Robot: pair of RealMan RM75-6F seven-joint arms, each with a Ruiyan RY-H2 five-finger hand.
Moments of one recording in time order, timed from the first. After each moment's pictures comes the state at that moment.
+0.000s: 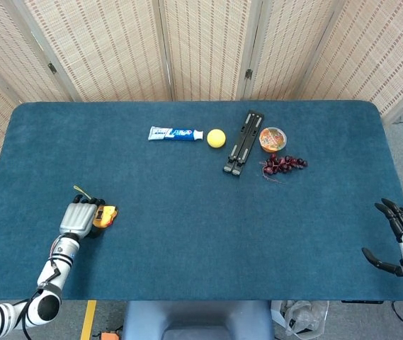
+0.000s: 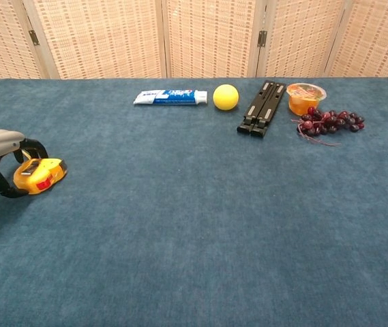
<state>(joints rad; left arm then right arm) -0.64 -1.43 -0.10 -1.52 0.78 1.00 0.63 0.03 -0.99 0.04 -1.67 -1.56 1.52 0.27</state>
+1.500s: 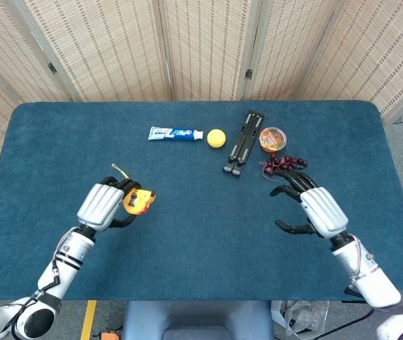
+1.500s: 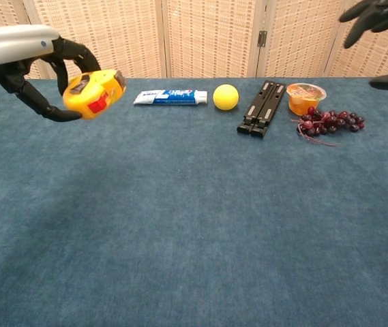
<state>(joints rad) -0.69 -1.24 -0.21 -1.93 1.07 1.12 0.55 0.45 -1.06 0.20 -1.86 -1.50 1.10 0.22</state>
